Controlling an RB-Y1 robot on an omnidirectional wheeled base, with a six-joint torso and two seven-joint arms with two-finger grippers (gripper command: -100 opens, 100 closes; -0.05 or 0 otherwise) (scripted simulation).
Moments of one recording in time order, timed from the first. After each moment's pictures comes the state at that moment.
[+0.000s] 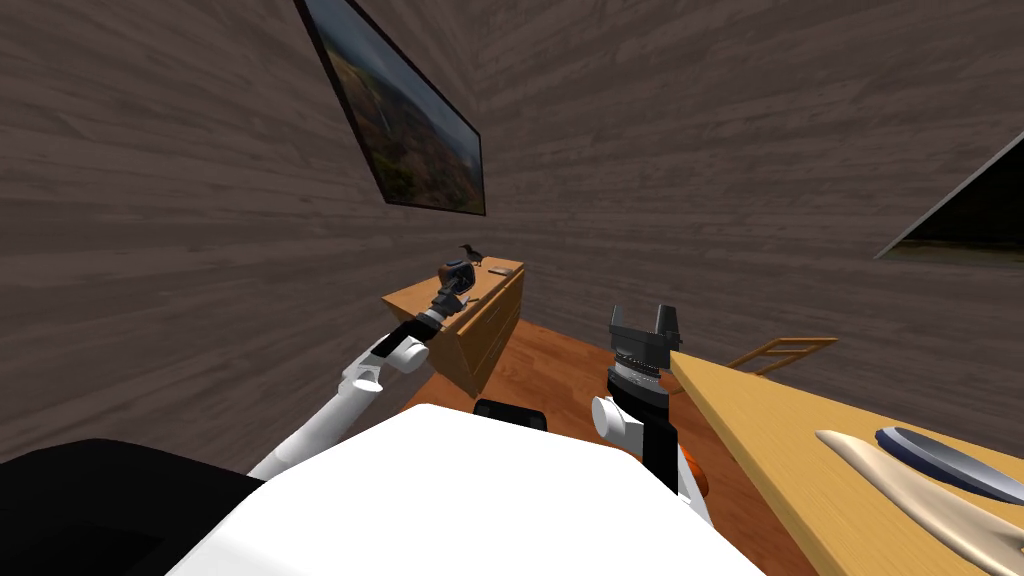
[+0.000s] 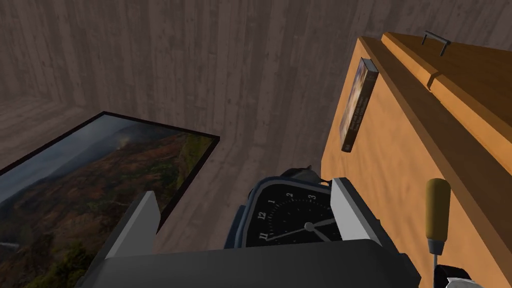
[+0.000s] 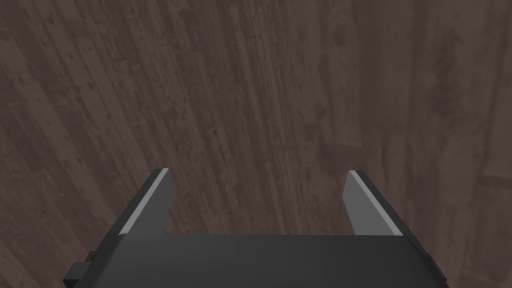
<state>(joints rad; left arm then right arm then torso) 0.26 0.59 0.02 -2.16 0.43 0.02 0.37 0.45 0.01 -0.04 -2.25 -0.02 -0.59 -0.17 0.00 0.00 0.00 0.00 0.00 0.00</state>
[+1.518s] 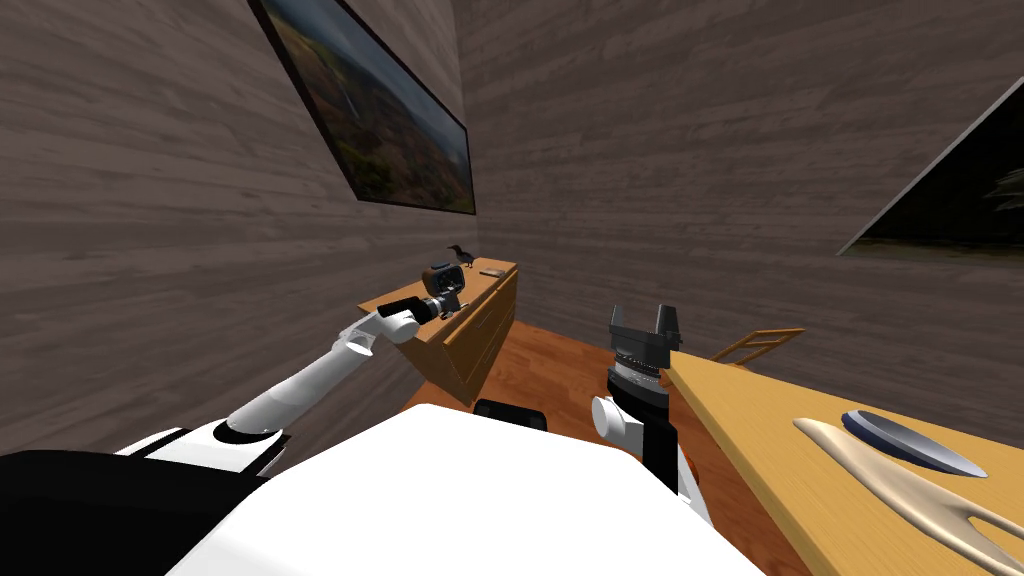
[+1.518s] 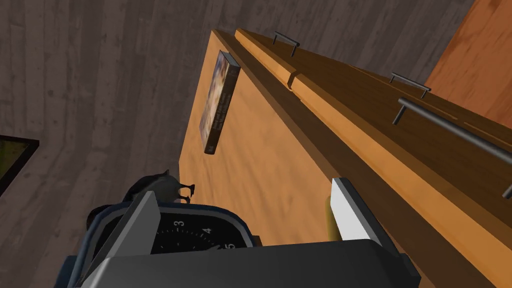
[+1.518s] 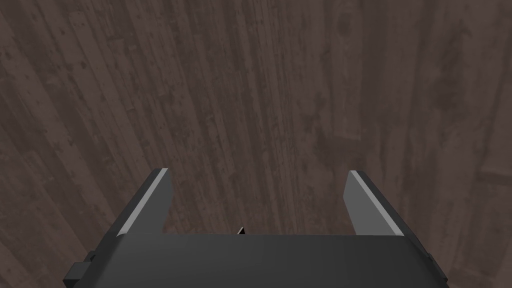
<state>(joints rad) 0.08 0.90 0.03 -2.03 0.79 0.46 0.53 0.45 0.01 -0.04 -2.25 -0.02 -0.59 -0.17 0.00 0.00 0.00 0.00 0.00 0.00</state>
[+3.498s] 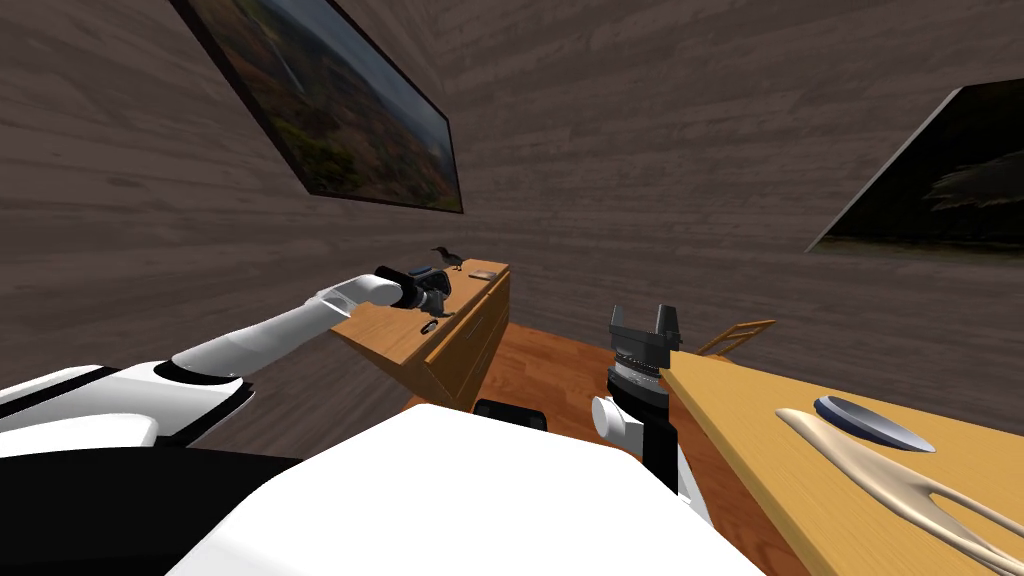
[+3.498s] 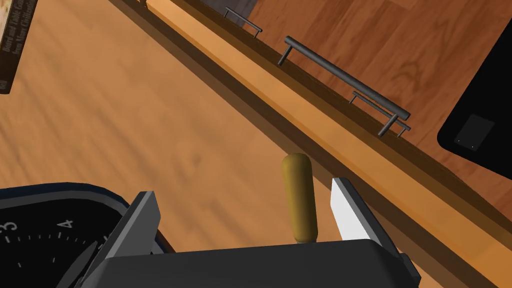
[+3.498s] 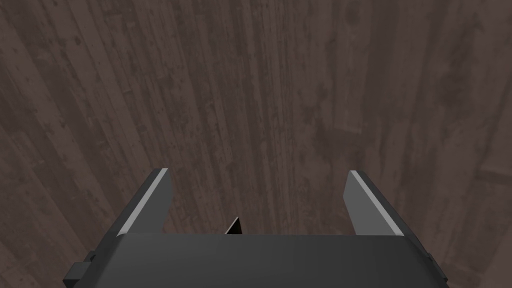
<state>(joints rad) -0.11 1.25 0.00 -1.85 1.27 1.05 0.74 0.45 0.01 -0.04 -2.25 -0.02 -0.59 -0.17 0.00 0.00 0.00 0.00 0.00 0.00</state>
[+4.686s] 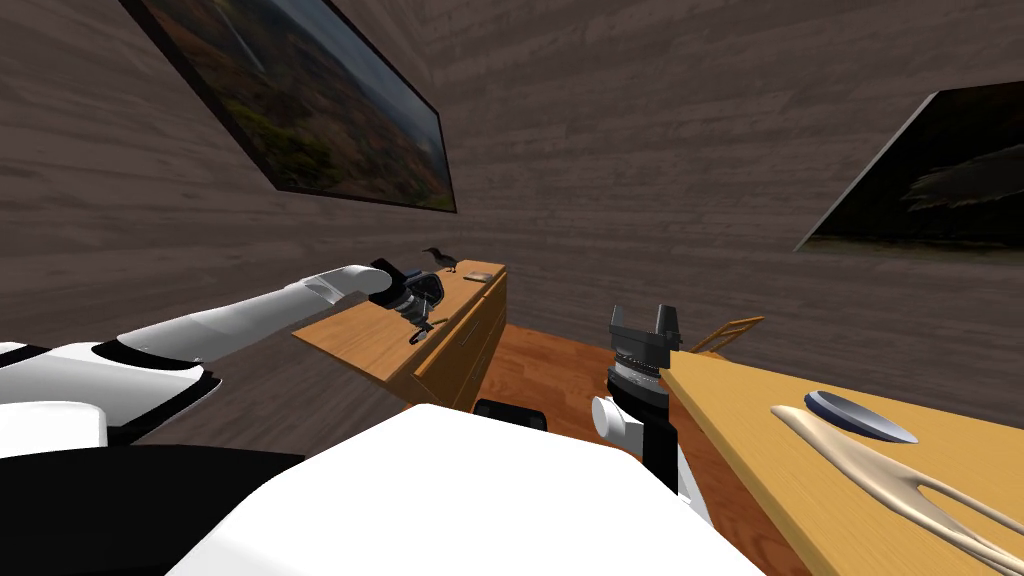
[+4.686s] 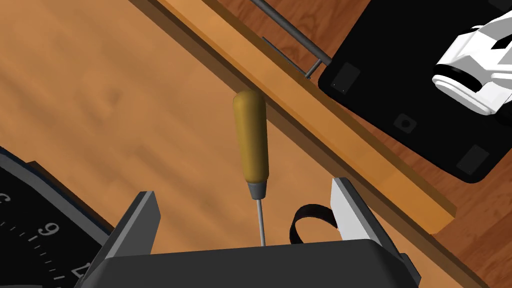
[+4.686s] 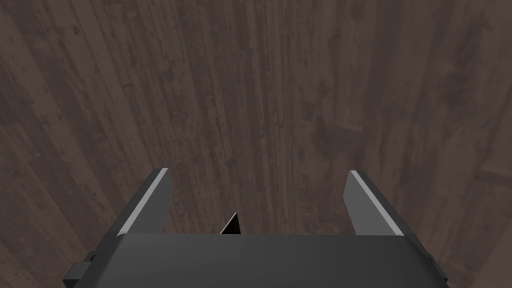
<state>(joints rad) -0.15 1.40 -0.04 -1.76 1.51 1.36 0.84 0.45 0.01 -0.04 -2.25 -0.02 -0.59 -0.17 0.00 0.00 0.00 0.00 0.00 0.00</state>
